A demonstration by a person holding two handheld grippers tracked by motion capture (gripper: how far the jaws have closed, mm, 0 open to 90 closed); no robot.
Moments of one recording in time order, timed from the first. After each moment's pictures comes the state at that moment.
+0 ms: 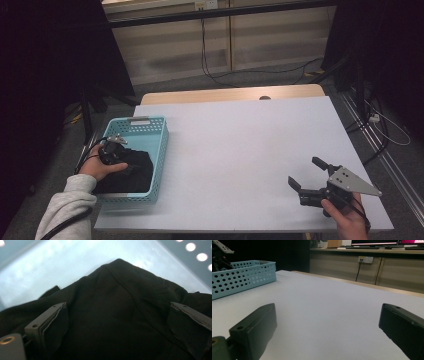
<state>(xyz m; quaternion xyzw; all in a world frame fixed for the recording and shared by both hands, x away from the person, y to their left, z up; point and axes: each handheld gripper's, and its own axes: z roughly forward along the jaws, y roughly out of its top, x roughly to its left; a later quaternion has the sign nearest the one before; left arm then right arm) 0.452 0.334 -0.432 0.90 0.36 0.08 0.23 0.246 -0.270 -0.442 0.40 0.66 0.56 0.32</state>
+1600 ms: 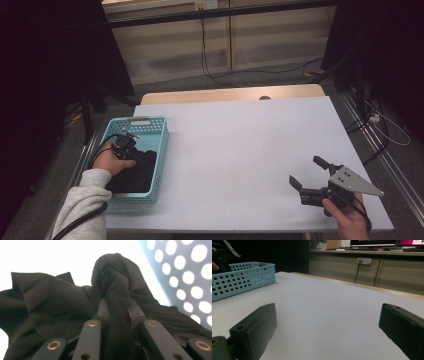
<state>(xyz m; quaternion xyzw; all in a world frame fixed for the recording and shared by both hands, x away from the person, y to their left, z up) 0.464 0.287 -0.420 0.88 0.44 0.01 0.20 0.245 -0.272 -0.439 0.40 0.65 0.56 0.33</state>
